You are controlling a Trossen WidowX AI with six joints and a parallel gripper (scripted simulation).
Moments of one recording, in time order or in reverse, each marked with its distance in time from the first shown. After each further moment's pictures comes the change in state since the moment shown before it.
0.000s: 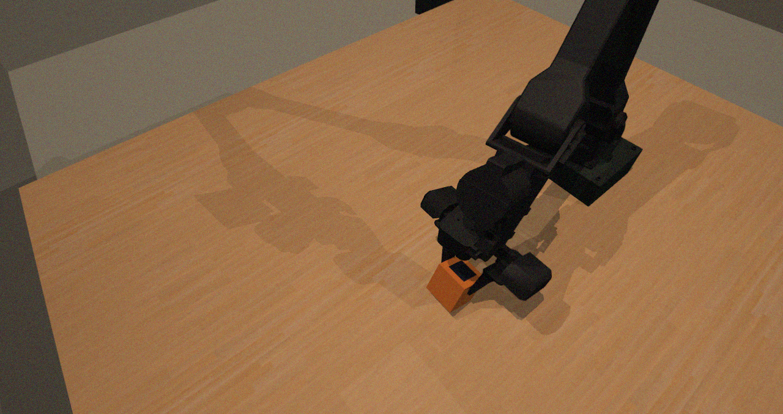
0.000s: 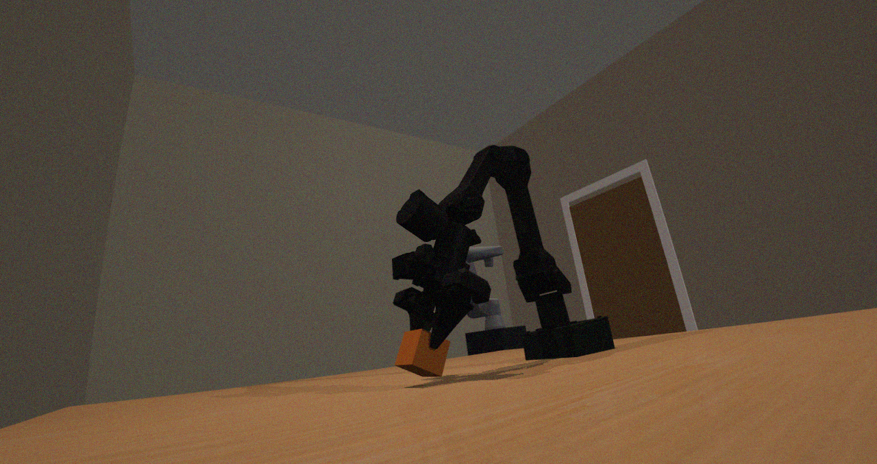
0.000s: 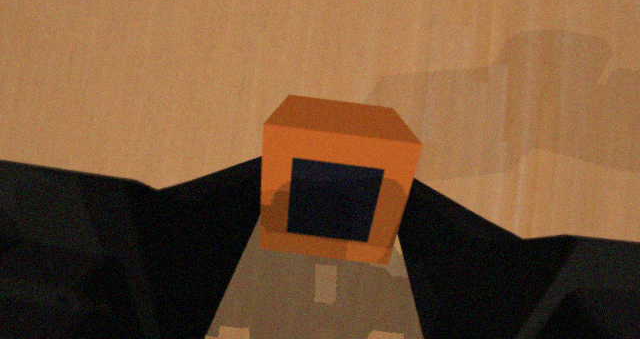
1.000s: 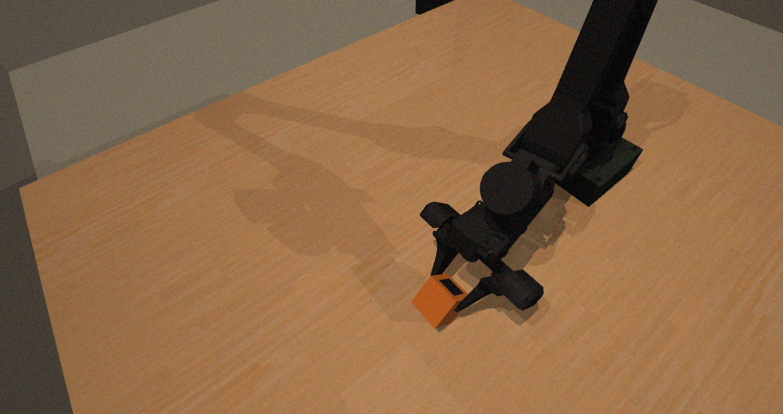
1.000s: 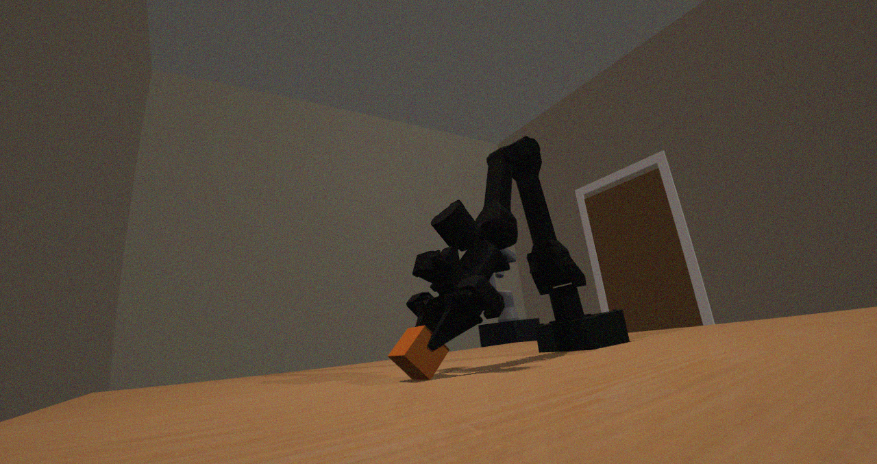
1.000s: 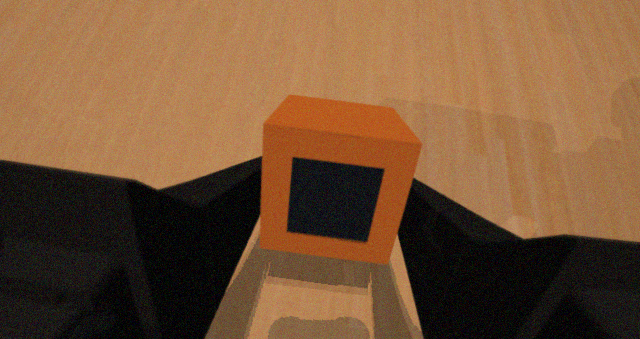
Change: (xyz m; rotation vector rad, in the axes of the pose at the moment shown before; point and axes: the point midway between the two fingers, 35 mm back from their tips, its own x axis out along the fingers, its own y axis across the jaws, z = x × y) arm 0.024 0.003 0.008 0.000 -0.334 0.006
